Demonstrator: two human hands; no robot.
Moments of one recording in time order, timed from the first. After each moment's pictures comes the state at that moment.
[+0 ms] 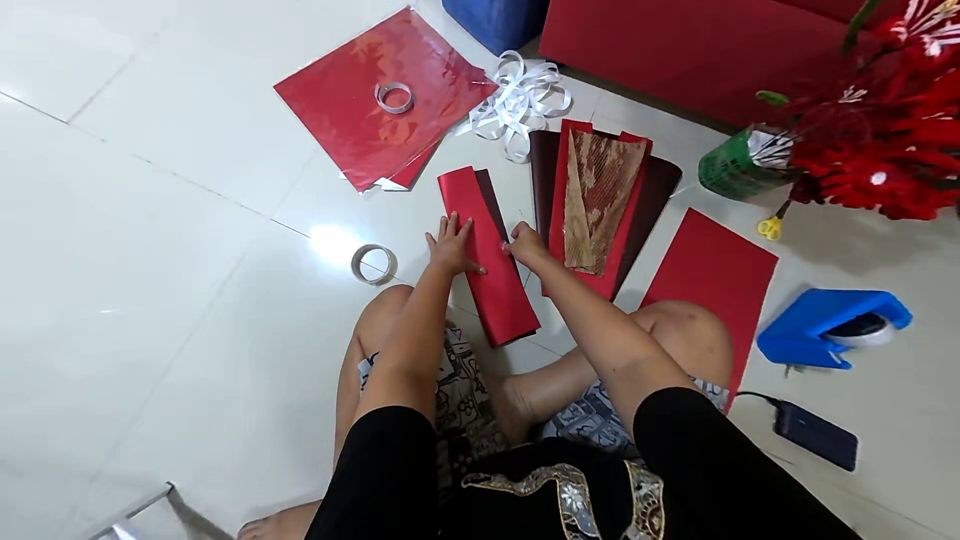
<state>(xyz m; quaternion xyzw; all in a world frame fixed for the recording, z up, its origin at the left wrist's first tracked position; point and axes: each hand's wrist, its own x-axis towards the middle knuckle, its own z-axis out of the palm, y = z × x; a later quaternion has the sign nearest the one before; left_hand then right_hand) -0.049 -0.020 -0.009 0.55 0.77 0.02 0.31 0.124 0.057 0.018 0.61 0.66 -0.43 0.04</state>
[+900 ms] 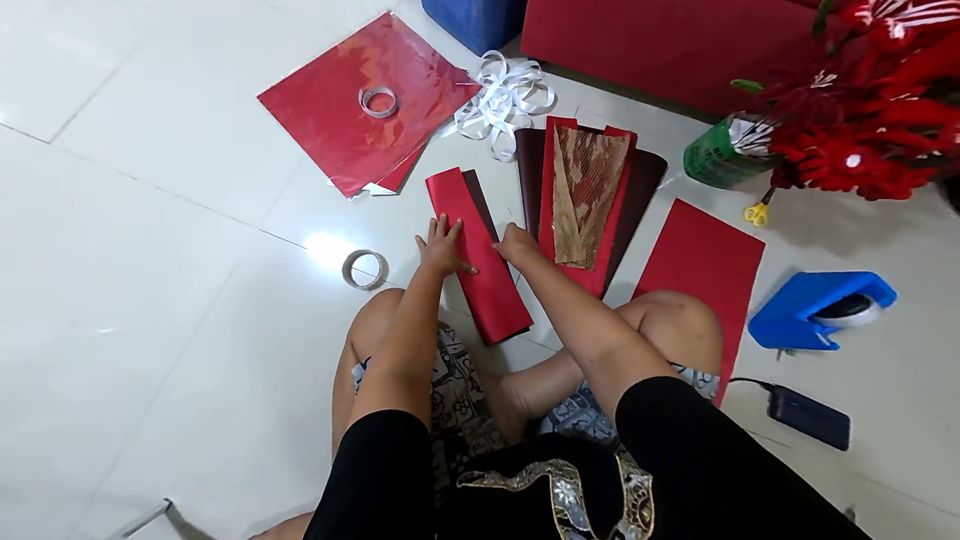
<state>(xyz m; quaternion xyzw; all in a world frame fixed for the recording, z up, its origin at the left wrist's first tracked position) -0.048 -0.020 -0.006 0.55 0.78 0.02 0.31 0.116 0.054 0.040 0.63 0.68 -0.36 0.13</state>
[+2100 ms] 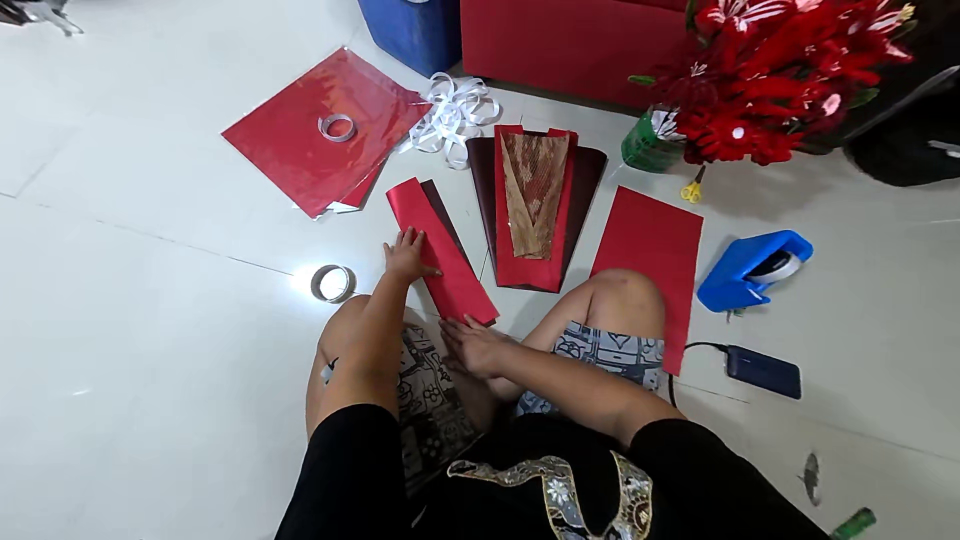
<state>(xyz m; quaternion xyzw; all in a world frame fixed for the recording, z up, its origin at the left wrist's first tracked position) -0.042 -0.024 0.006 0.59 0.76 -0.03 0.27 0.199 -0.123 0.016 0.18 0.90 -0.35 0.19</state>
